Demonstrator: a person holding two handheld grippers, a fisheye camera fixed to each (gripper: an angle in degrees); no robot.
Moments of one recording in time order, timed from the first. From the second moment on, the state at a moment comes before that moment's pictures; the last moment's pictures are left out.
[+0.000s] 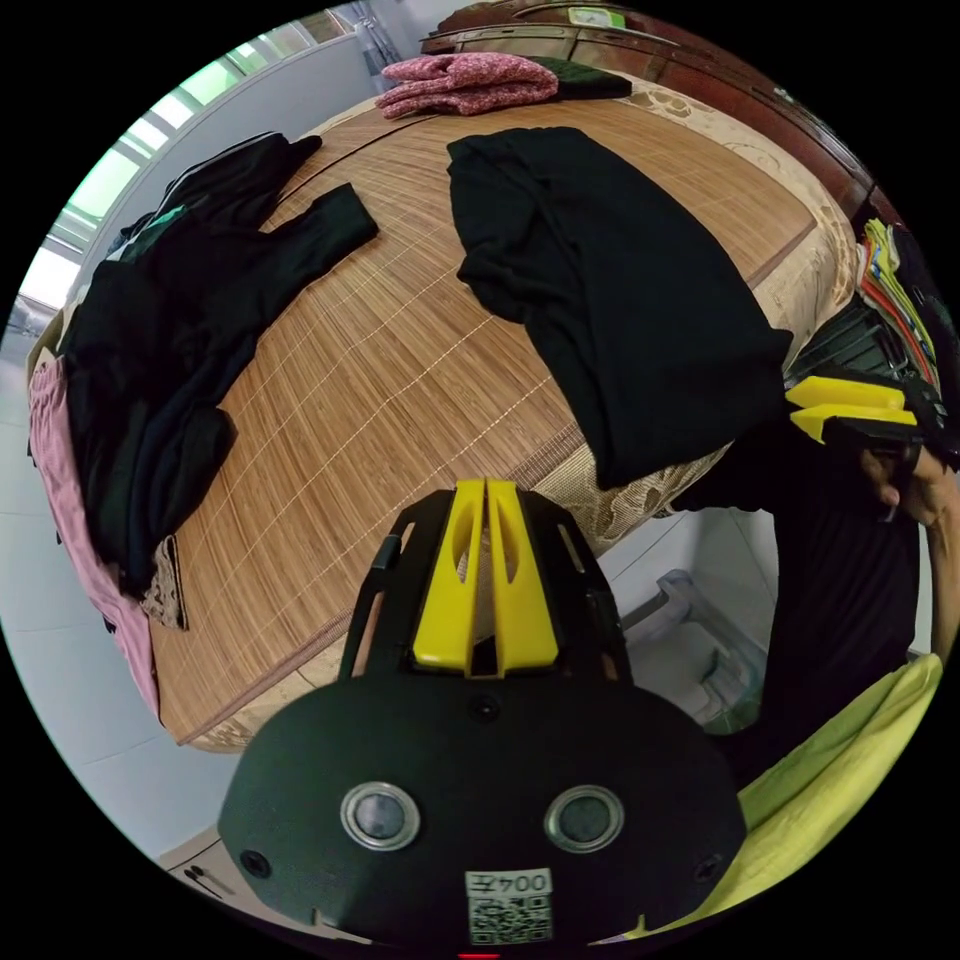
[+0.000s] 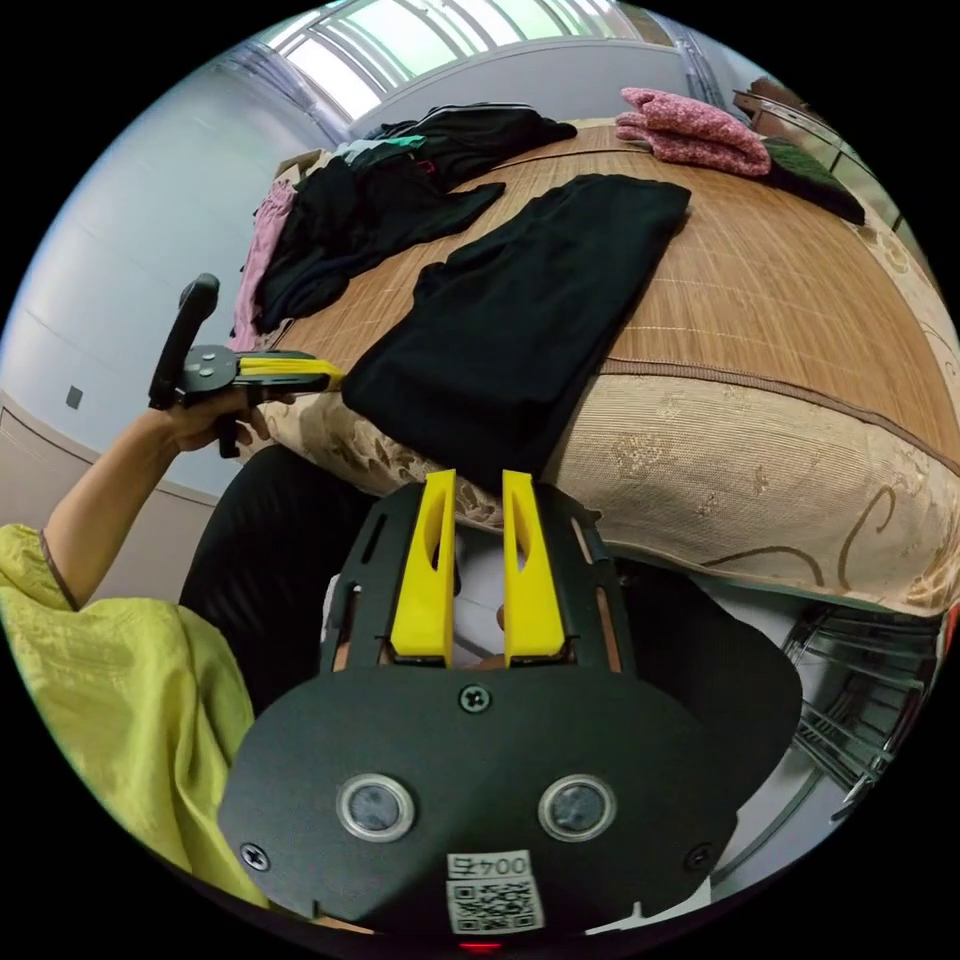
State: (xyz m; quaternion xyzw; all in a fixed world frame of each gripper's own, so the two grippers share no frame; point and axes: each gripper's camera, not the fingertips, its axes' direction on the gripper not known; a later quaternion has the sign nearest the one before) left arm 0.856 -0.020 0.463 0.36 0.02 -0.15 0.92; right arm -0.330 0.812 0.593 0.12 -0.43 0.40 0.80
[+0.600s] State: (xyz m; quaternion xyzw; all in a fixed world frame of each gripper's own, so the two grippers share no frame) left arm 0.853 -0.007 0.485 0.36 0.02 -0.15 0.92; right arm -0.309 0.905 0.555 0.16 -0.45 0.42 0.77
